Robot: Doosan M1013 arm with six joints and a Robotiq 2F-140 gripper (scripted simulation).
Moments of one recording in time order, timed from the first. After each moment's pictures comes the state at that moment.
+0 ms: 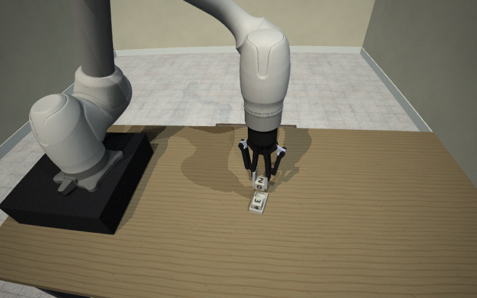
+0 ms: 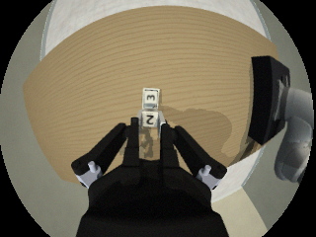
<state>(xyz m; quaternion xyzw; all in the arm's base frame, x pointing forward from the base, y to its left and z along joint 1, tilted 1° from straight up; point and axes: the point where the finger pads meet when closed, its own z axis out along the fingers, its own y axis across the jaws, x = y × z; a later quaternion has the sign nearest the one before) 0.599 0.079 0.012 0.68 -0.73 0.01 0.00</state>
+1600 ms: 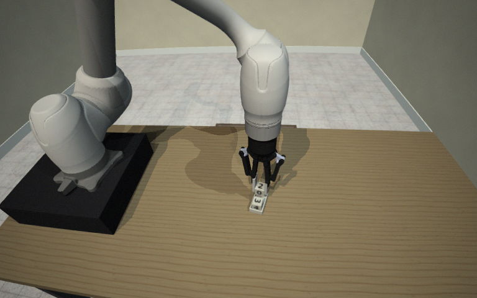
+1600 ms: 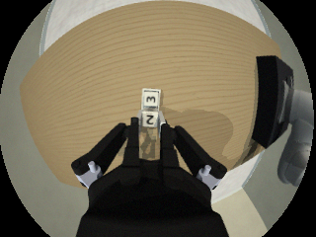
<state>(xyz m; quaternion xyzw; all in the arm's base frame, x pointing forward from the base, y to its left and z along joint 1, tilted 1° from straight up) 0.600 0.078 -0.017 0.68 -0.73 0.01 0.00</state>
